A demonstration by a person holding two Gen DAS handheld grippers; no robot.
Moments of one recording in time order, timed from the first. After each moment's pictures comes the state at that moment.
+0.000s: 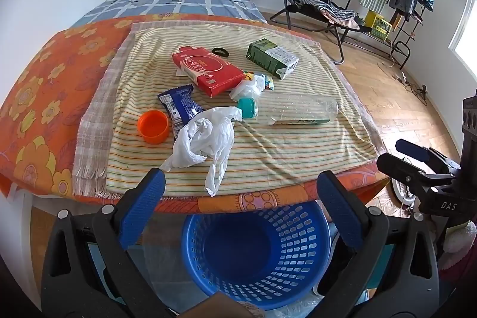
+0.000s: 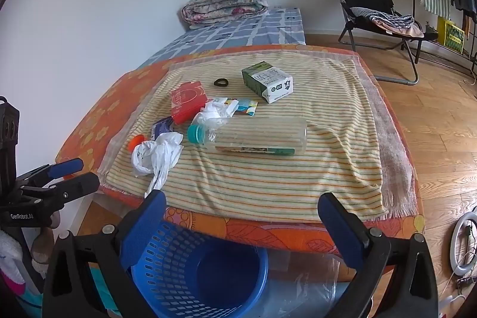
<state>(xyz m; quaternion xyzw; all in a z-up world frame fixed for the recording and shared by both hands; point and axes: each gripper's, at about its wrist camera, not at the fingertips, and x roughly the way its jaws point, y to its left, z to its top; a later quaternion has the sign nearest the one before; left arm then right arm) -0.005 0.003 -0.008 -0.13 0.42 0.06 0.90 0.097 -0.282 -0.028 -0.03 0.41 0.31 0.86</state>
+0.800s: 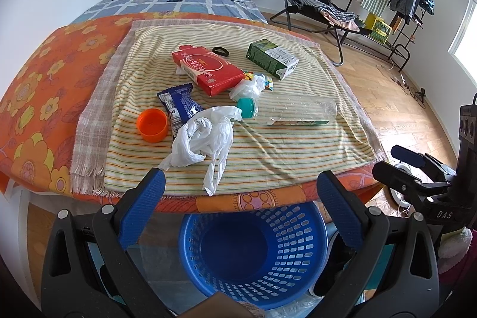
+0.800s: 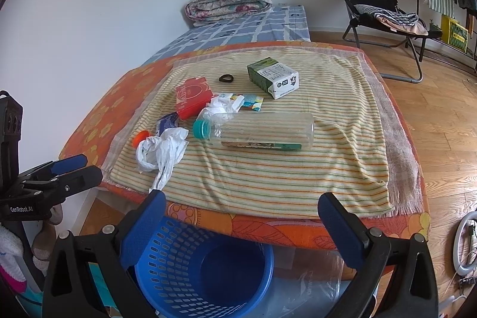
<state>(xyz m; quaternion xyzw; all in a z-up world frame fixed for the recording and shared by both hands) -0.005 0.001 -0.008 -0.13 0.42 0.06 0.90 0.093 -0.265 -0.039 -0.03 0.41 0.32 0.85</state>
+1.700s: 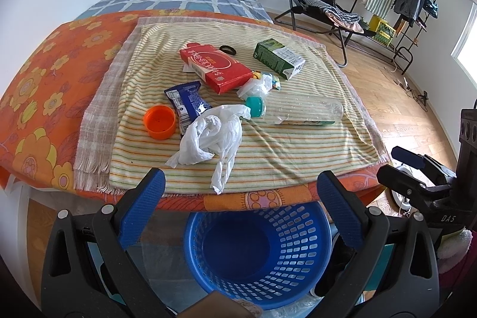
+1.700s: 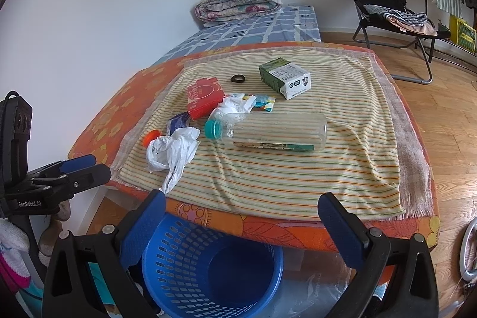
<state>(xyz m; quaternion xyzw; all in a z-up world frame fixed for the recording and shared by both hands) -0.008 0.006 -0.012 -0.13 0.42 0.07 0.90 0.094 -0.265 -0.040 -0.03 0.44 0.34 0.83</state>
